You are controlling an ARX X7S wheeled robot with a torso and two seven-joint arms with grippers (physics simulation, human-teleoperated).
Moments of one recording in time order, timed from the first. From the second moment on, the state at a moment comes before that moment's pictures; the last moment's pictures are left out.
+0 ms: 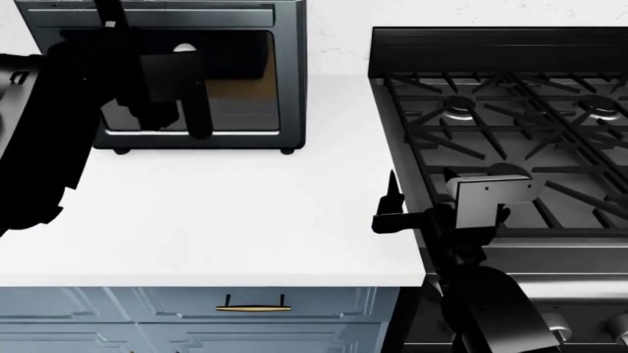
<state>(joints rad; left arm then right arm) -1.42 -0.71 1.00 -0.05 0.43 -0.45 0.58 0.41 0.20 -0.10 -0.18 0.27 0.47 0.07</state>
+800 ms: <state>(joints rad) -1.53 -0.54 1.09 -0.42 0.48 -0.30 0.55 0.42 0.22 -0.10 -0.17 0.30 0.46 0.09</state>
